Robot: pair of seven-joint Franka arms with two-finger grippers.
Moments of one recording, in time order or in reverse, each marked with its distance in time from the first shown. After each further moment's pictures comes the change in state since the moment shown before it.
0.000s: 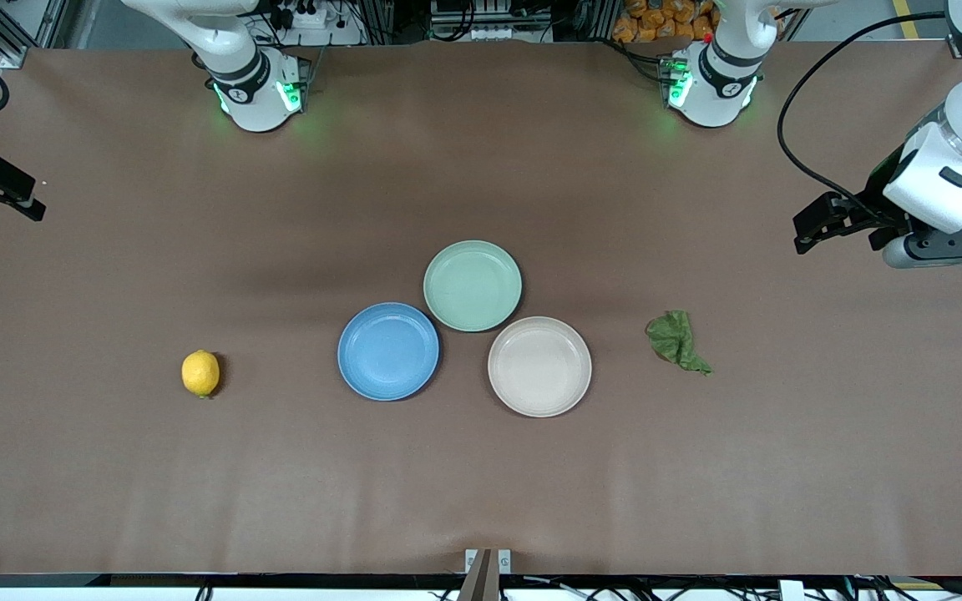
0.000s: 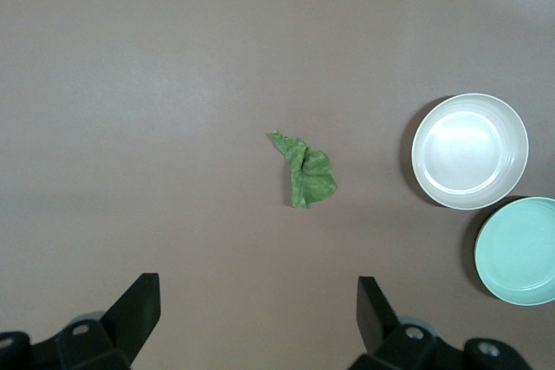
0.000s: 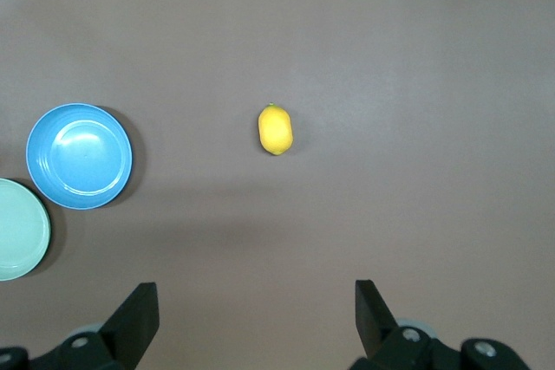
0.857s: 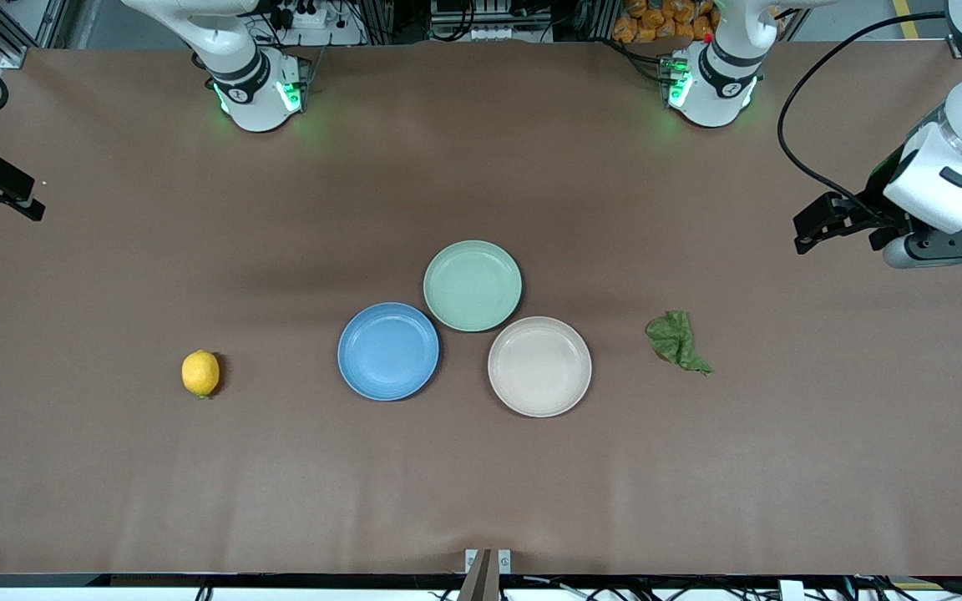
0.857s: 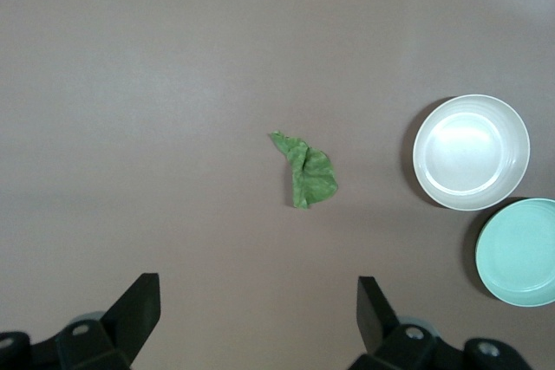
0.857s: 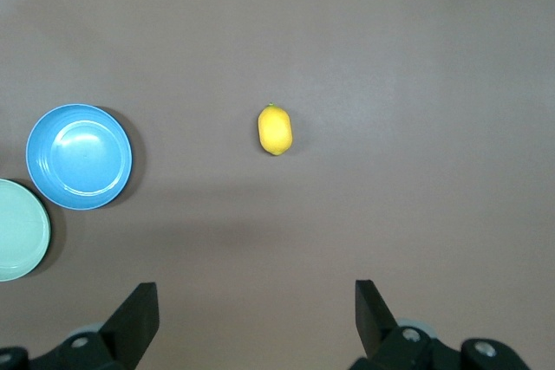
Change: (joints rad) left arm 0.011 0.000 0.000 0.000 0.000 -0.007 0.000; right arm 0.000 0.000 -0.001 0.001 0.000 0.000 0.000
